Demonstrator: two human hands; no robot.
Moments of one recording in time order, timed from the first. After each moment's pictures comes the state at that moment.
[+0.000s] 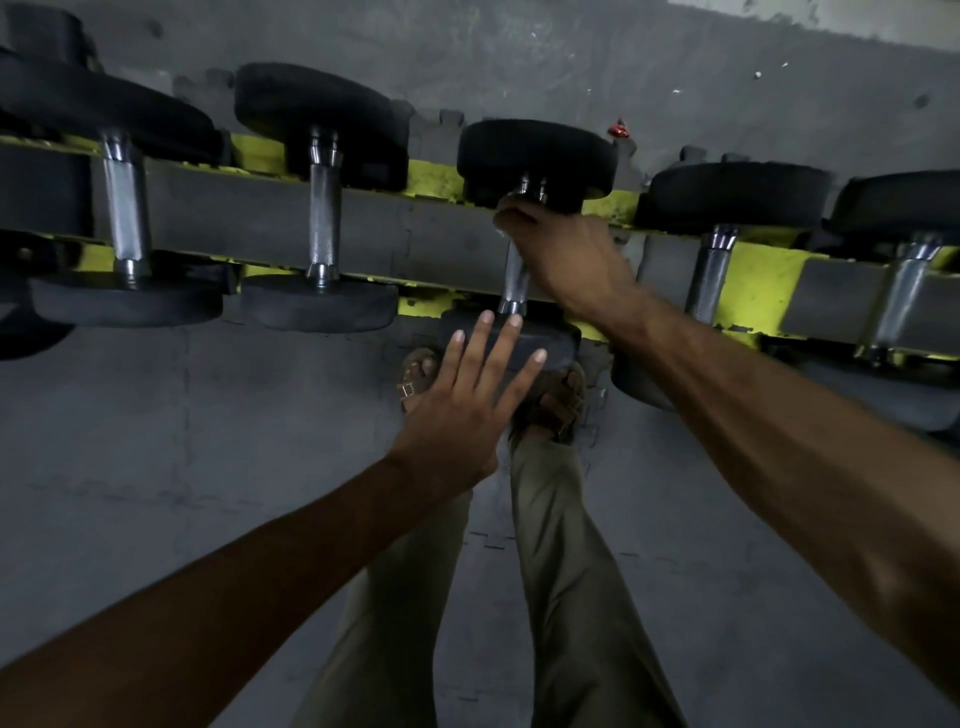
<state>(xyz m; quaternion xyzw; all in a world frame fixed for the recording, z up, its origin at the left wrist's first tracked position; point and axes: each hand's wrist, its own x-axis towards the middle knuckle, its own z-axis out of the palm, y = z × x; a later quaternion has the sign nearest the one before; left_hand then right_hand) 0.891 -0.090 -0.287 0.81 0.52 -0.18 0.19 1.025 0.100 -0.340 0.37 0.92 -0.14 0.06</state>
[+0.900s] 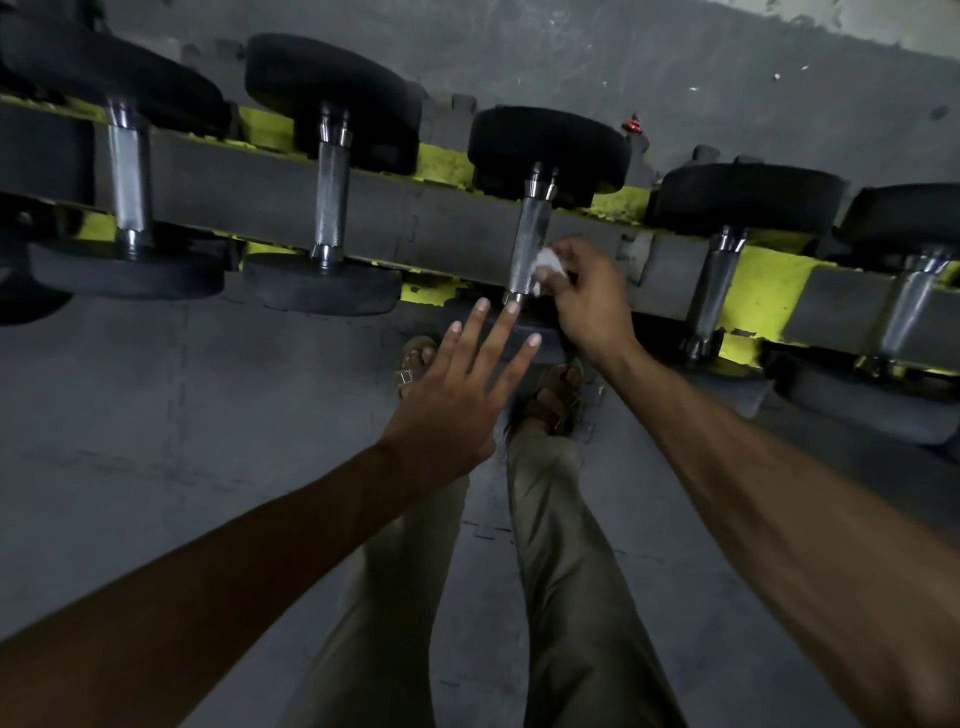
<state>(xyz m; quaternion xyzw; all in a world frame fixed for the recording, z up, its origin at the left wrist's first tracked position) 0.888 -0.090 -0.287 0.80 0.54 -0.16 0.21 1.041 0.050 -0.350 0.63 0.59 -0.49 -0.10</state>
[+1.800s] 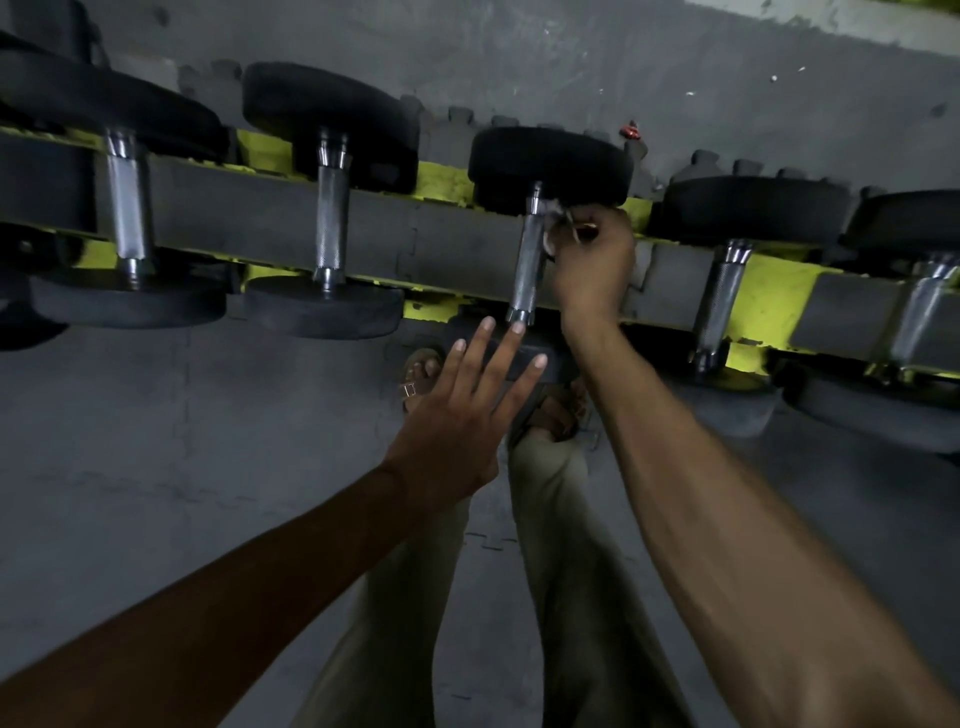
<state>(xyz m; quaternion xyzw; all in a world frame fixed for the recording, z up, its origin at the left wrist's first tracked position) 0.883 -0.087 -0.289 0.81 0.53 -0.15 0.21 1.001 0.084 -0.356 0.75 0.41 -0.42 -0.31</state>
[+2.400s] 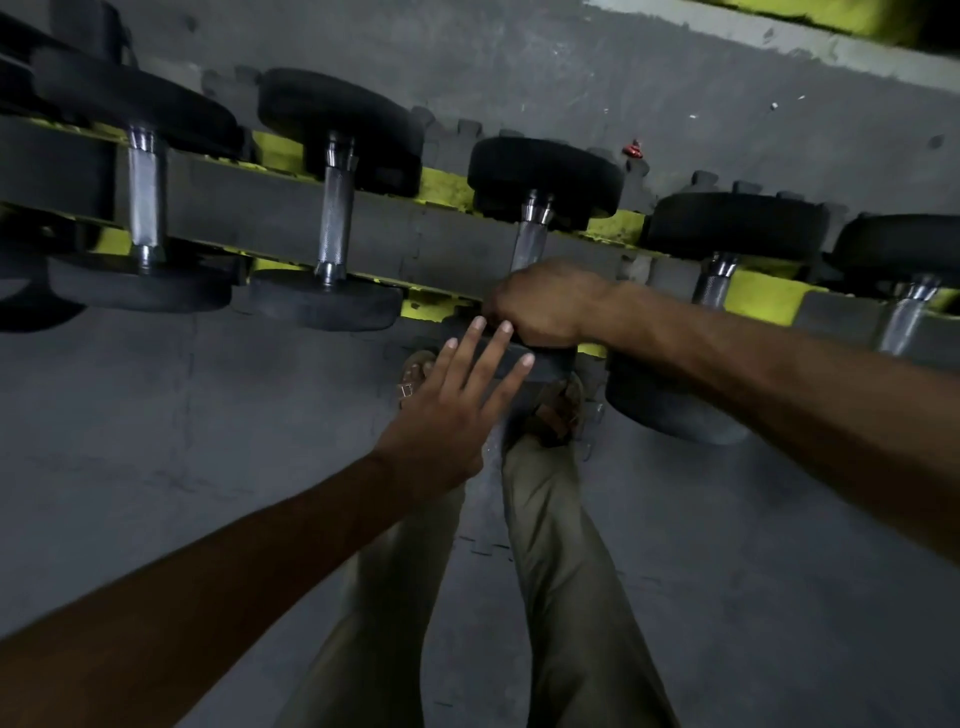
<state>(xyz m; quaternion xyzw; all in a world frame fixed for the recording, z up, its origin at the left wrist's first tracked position) 0.885 -0.088 -0.286 0.81 0.53 -0.16 0.21 1.010 0.100 -0.319 0.12 0.94 -0.21 0.24</state>
